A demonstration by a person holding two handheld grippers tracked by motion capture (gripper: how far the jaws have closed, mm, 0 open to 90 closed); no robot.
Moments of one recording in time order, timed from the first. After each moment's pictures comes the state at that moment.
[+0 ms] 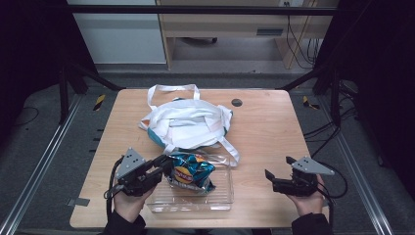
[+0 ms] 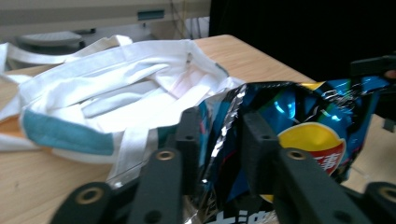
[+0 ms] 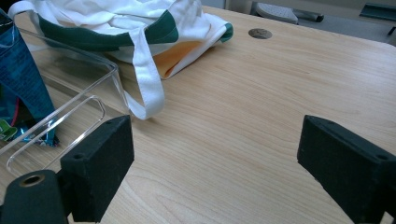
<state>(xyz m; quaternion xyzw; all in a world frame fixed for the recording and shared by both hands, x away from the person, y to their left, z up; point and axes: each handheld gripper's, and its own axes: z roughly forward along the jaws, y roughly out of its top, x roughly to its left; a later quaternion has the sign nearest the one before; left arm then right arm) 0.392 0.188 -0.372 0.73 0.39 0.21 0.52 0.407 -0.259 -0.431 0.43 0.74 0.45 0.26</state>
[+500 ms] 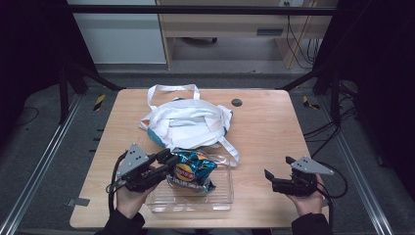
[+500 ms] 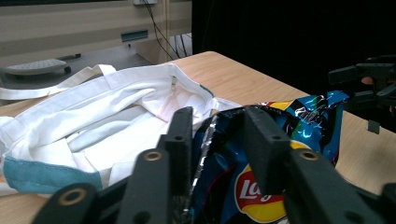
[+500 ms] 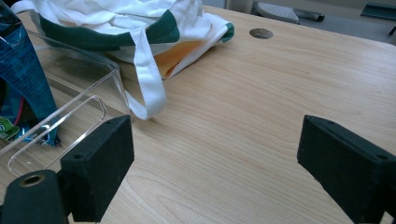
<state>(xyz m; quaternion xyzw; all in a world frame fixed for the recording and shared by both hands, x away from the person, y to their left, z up) 0.401 0.182 -0.362 0.74 0.33 0.22 0.55 0.408 -0.258 -0.431 0.43 0.74 0.45 0.27</state>
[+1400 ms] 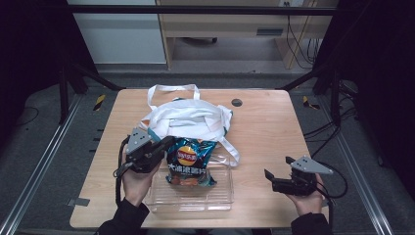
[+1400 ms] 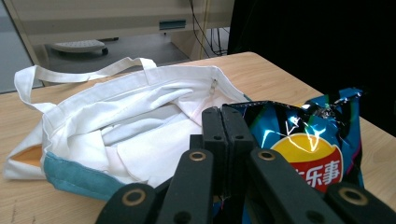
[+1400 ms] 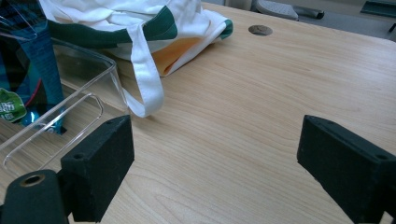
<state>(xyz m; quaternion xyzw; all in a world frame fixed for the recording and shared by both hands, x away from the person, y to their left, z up) 0.438 0.173 -0.355 0.71 0.42 0.24 0.52 0.410 -0.259 -0.433 0.43 0.74 0.44 0.26</state>
